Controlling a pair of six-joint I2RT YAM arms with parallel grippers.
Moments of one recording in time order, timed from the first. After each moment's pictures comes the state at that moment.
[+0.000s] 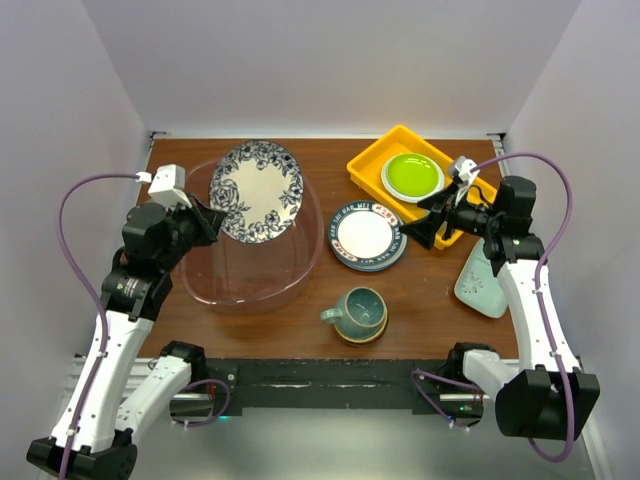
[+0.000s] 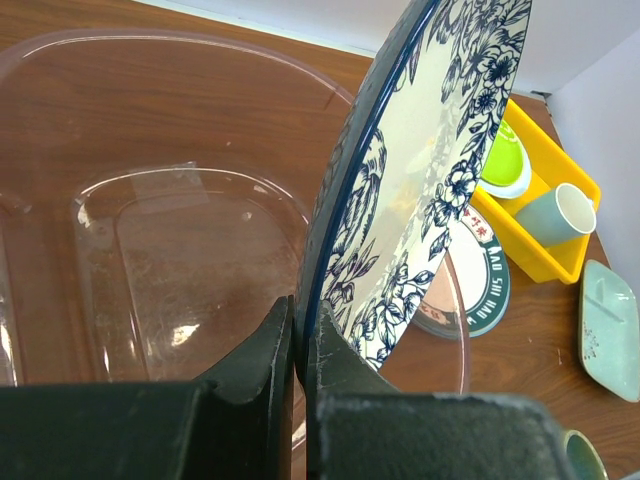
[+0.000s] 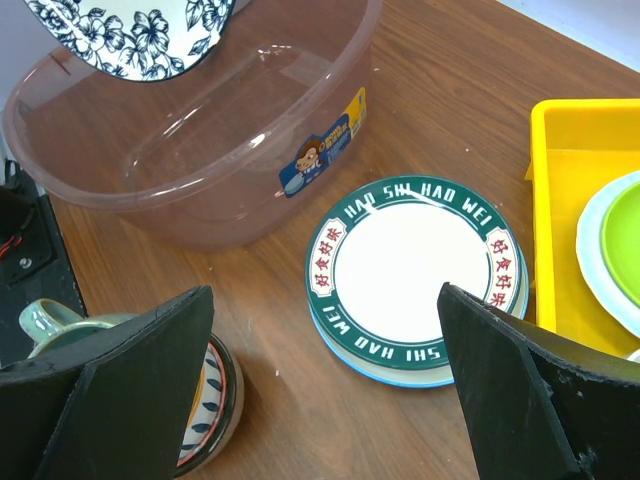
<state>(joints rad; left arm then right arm) -0.21 0.74 0.95 -0.49 0.07 -0.42 -0.09 1.04 0.92 -0.31 -1.04 -0.17</state>
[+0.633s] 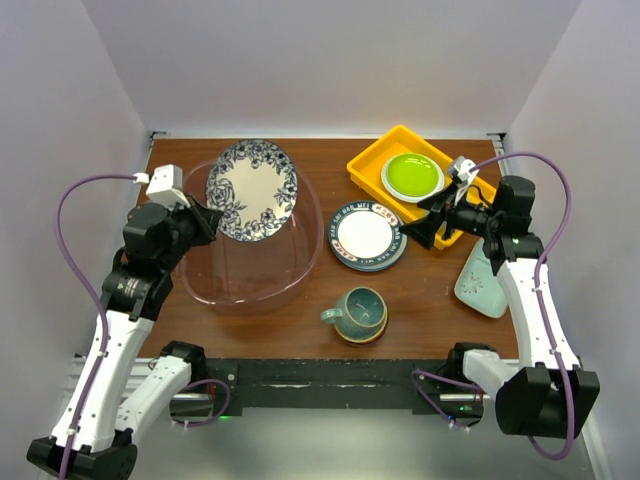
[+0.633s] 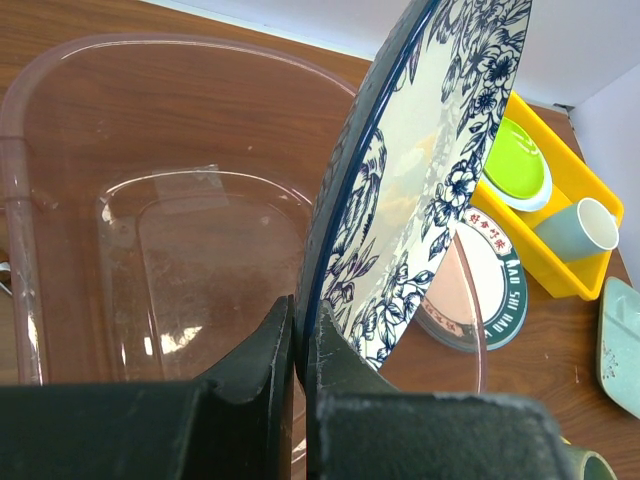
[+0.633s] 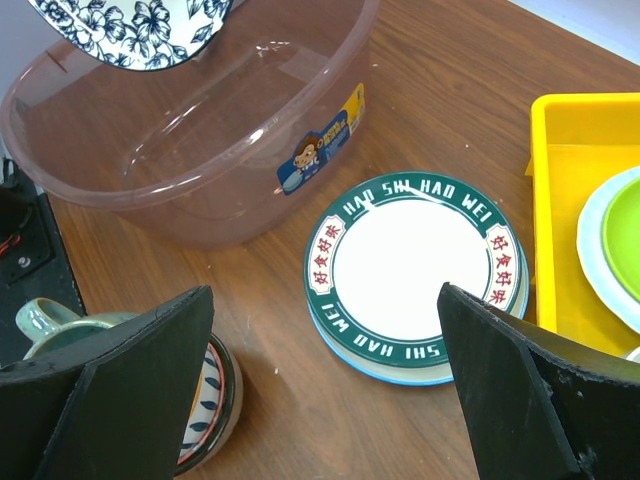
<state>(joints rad) -0.21 0.74 0.95 -0.49 0.01 -0.42 -0.09 1.05 0.92 -0.31 -1.03 -0.17</state>
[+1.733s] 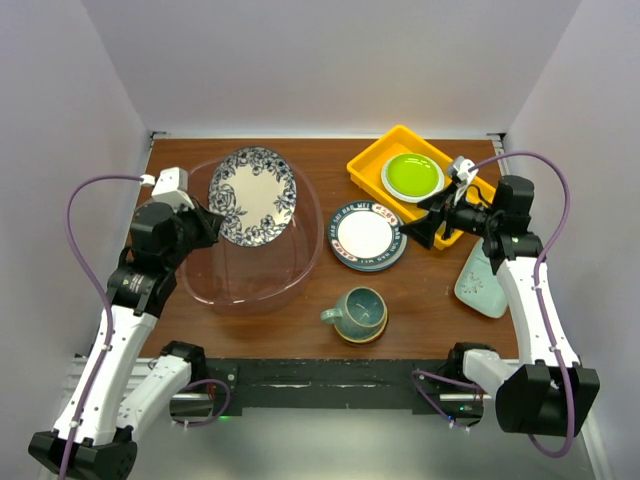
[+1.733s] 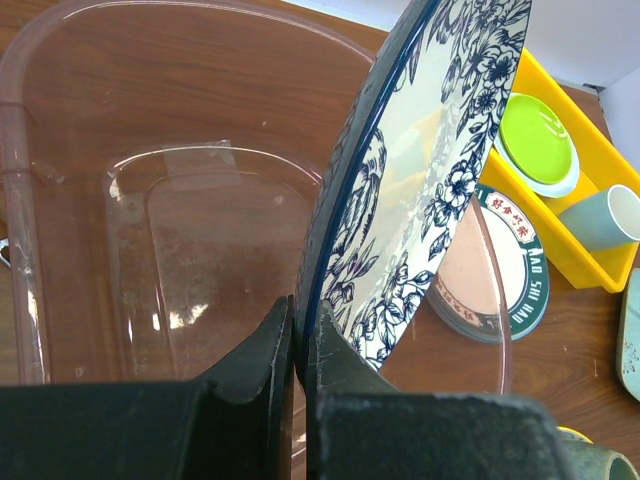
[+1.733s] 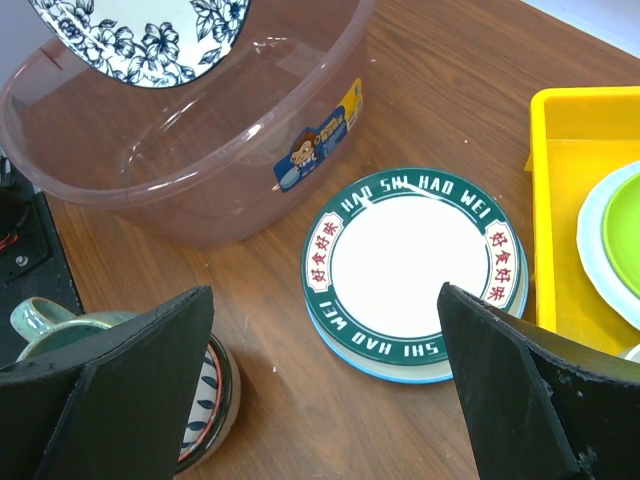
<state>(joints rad) -0.21 0.76 0.92 -0.50 0.00 -0.42 -0.09 1.06 0.92 -0.31 -1.03 -0.18</state>
